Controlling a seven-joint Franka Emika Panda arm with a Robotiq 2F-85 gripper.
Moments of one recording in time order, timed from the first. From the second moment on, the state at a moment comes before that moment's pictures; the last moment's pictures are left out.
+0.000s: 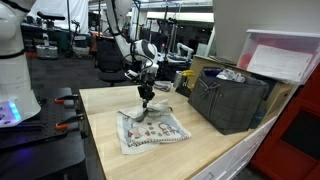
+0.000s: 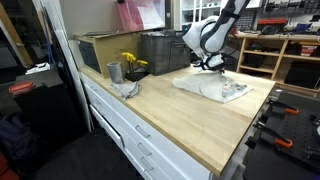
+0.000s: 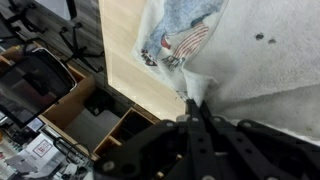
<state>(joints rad) 0.12 0.49 -0.25 -2.09 -0.69 2.12 1.59</state>
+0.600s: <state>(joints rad) 0.11 0.49 -0.23 -2.09 -0.69 2.11 1.59</state>
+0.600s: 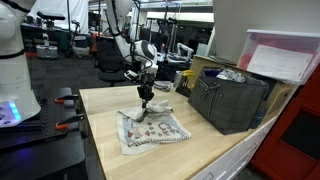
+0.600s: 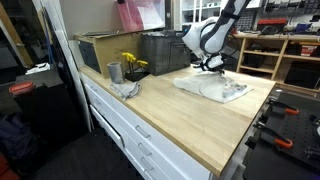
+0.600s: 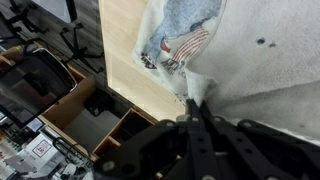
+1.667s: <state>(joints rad) -0.08 0.55 -0.32 -2.00 -0.67 2.08 1.64</state>
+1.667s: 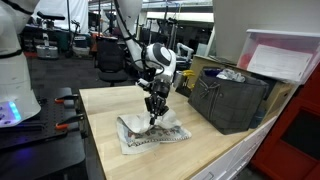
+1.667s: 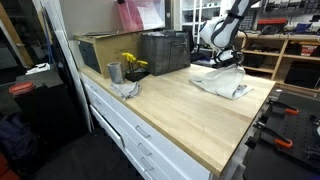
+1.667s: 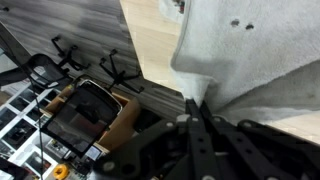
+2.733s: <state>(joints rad) -0.13 0.61 -0.35 -2.08 -0.65 2.01 1.70</state>
